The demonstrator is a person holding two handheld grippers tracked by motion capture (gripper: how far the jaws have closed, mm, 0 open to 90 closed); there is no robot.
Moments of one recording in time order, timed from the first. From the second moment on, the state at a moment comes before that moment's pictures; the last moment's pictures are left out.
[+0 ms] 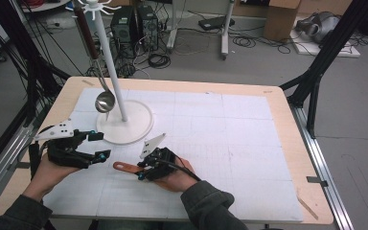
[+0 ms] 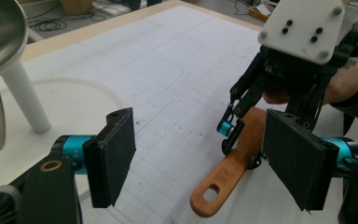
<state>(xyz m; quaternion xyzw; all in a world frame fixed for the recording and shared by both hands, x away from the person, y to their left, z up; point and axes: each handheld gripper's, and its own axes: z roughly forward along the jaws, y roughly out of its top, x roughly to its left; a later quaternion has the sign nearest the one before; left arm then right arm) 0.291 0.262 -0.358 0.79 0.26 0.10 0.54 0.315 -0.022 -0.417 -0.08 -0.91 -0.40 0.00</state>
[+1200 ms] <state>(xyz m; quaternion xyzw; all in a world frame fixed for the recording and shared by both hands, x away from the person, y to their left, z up) 0.299 0.224 -0.385 0.83 0.23 0.01 0.50 0.307 -0.047 -0.391 -0.08 -0.89 -0.44 -0.02</state>
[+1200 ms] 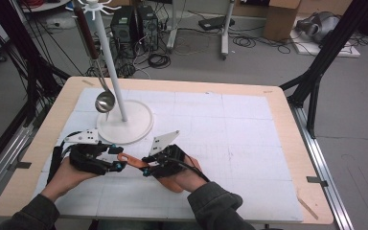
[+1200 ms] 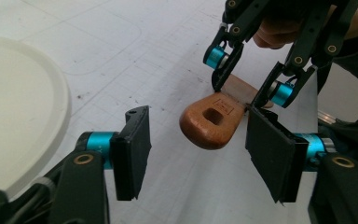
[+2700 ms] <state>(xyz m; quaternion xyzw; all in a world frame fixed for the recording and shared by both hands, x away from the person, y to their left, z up) 0.293 0.205 -0.364 0.82 0.19 0.00 0.54 0.310 -0.068 -0.371 -0.08 -0.88 -0.47 0.04</state>
